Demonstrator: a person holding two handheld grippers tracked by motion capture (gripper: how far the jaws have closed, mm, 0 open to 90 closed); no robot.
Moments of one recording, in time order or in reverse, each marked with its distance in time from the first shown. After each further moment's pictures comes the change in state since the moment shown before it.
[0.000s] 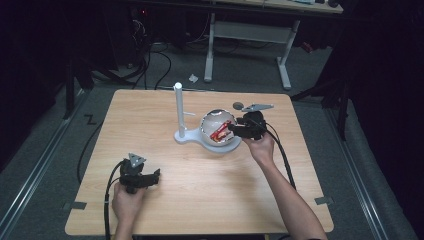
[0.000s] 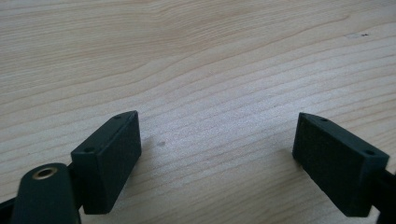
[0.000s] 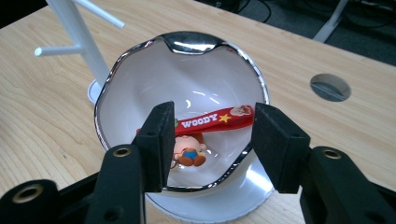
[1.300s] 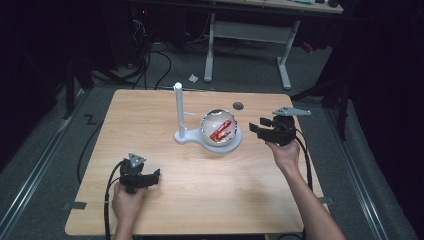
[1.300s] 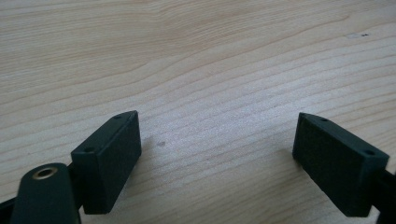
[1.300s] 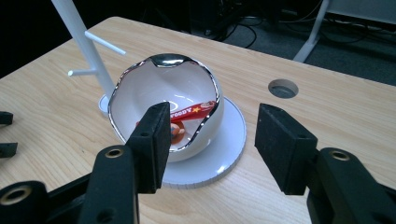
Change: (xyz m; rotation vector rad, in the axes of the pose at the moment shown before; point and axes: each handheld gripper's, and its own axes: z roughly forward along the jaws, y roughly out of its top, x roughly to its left) left arm 0.000 0.000 0.000 0.000 0.000 -0.002; right arm -0.023 -0.018 -0.081 -0.113 -0.014 0.069
